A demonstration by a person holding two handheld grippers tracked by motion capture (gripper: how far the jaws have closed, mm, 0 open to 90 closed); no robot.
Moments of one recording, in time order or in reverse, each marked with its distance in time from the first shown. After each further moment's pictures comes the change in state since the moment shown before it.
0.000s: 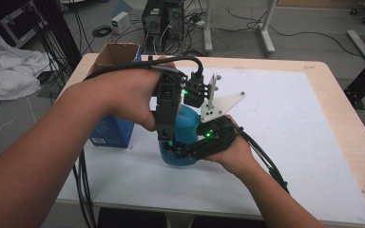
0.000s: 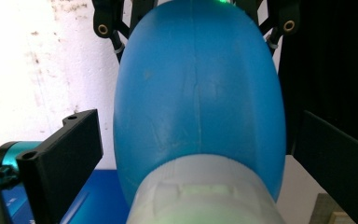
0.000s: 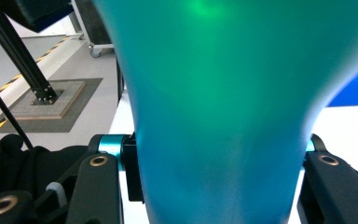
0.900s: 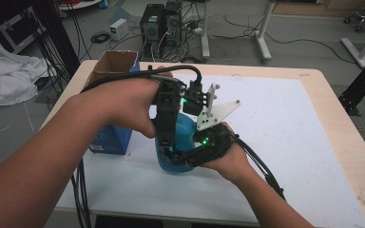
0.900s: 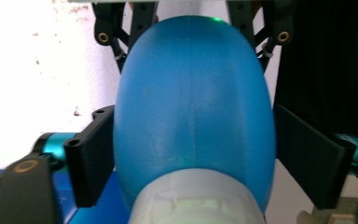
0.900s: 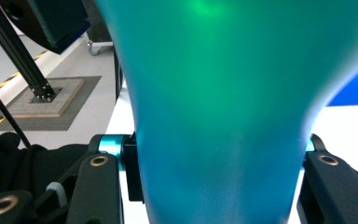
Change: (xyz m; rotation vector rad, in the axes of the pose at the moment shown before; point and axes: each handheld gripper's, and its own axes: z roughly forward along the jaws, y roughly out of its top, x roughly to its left) left arm -0.001 0.002 -0.001 0.001 0.004 -0.001; right arm -0.001 0.000 0.002 0.008 -0.005 -0.003
